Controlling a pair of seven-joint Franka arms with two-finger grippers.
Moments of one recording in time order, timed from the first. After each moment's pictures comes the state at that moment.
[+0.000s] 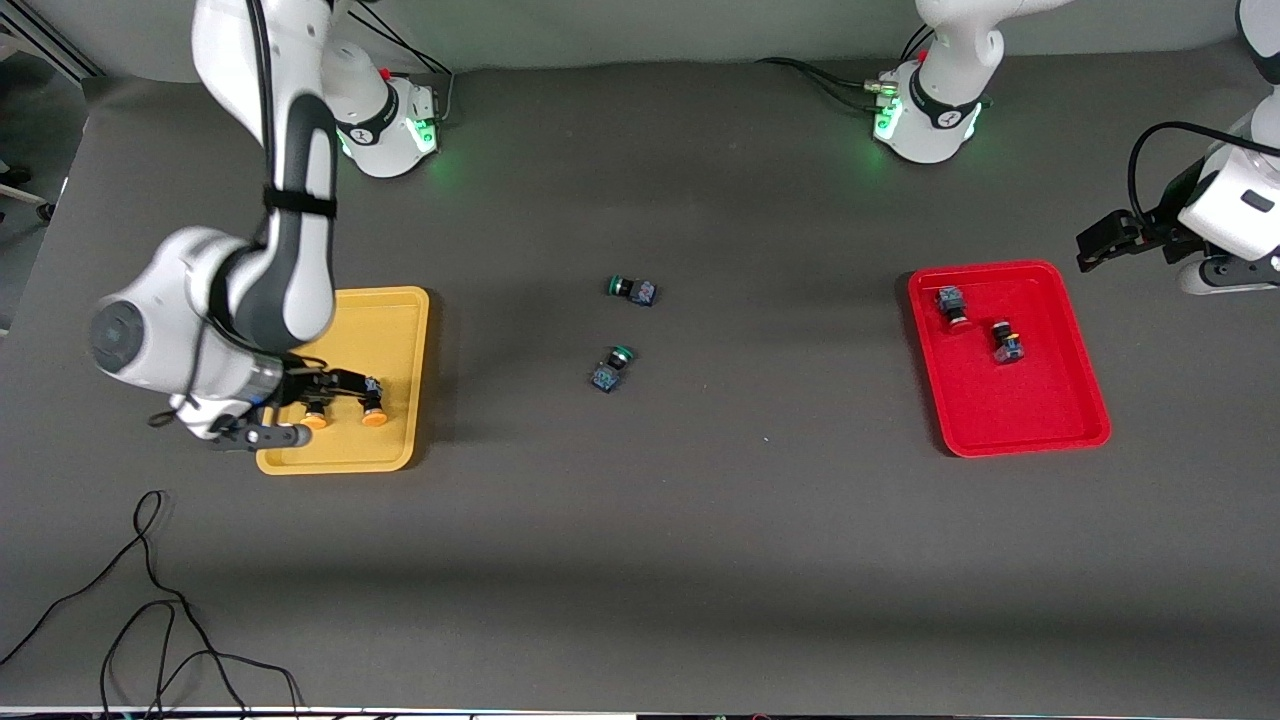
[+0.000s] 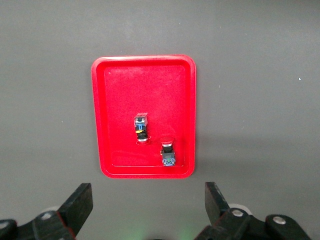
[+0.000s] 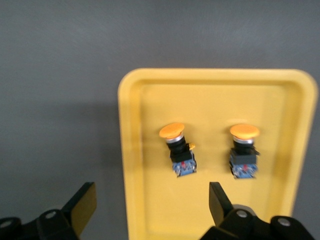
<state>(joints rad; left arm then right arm) 0.21 -0.16 -0.19 -1.90 0.01 1.68 -0.06 1.21 0.64 -1.32 -1.91 0.71 1.86 -0.40</state>
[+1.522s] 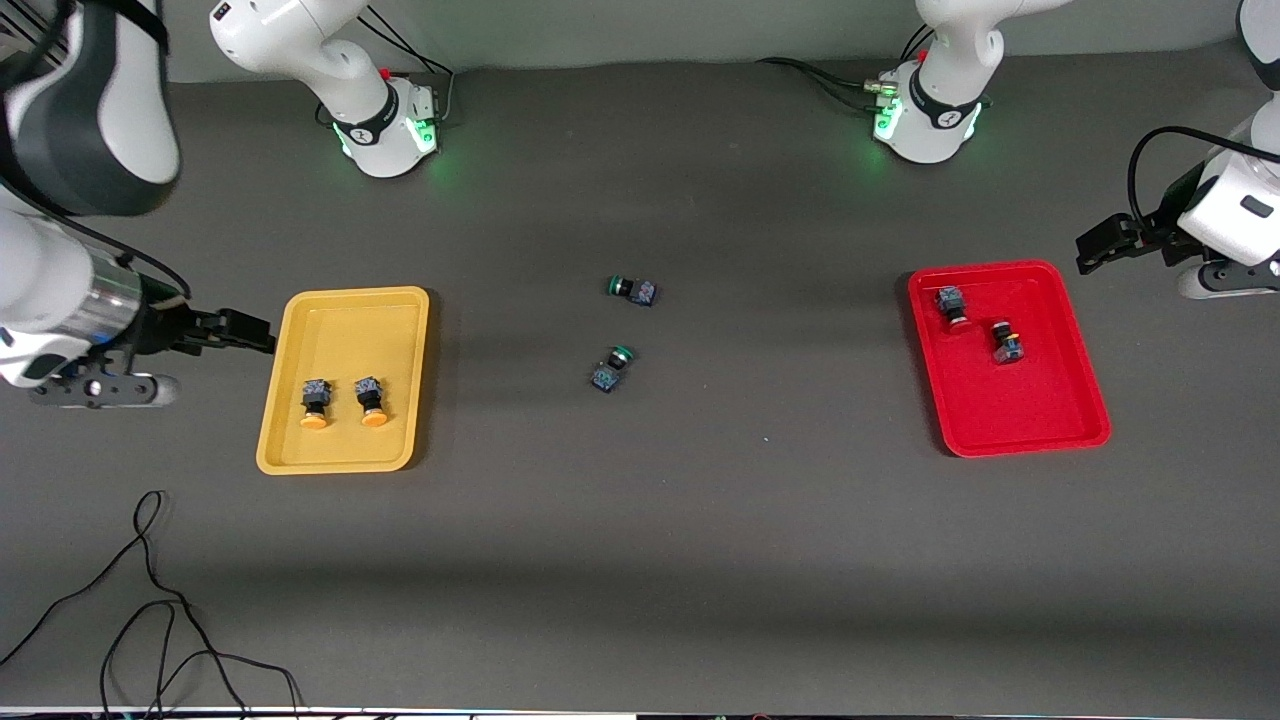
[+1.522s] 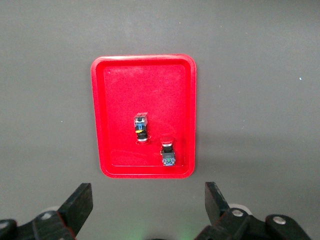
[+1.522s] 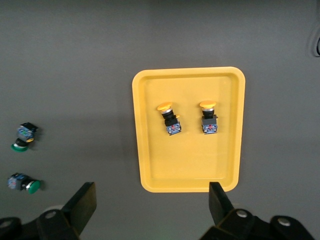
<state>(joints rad) 0.21 -0.16 -0.19 -1.90 0.01 1.68 -0.06 0.62 0.14 -0.64 -1.63 0.14 1.63 0.01</state>
